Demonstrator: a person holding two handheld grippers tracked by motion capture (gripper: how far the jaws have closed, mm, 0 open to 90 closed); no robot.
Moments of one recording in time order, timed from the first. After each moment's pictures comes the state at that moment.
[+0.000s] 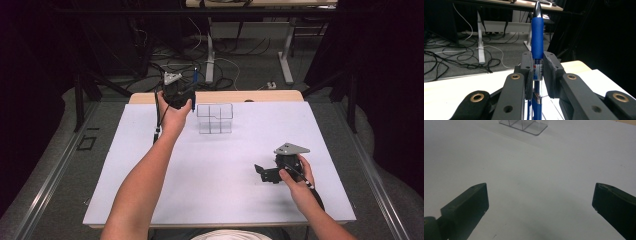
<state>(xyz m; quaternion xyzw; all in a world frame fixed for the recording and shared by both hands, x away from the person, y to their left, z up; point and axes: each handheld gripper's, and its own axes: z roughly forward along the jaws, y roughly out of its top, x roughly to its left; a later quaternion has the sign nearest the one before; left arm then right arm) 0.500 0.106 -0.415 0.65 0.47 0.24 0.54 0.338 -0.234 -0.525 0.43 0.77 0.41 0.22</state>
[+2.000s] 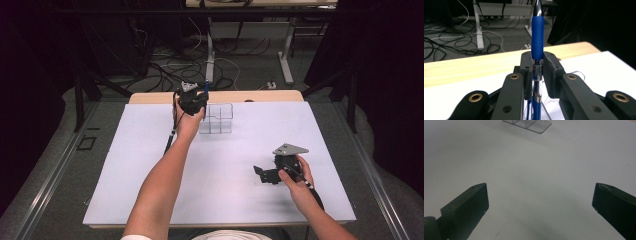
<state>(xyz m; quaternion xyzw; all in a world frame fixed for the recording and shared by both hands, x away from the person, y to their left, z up) 0.524 0.072 -0.466 0.69 0.48 0.22 0.49 0.338 -0.233 -0.527 0.43 0.78 0.41 0.20</state>
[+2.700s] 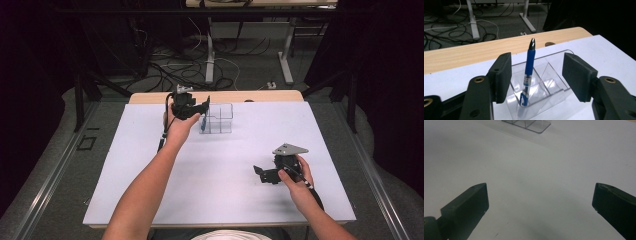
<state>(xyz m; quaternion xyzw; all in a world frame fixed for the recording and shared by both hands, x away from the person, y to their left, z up) 0.497 0.092 -0.453 0.72 0.47 0.19 0.47 0.339 -0.232 -0.527 0.43 0.78 0.41 0.21</state>
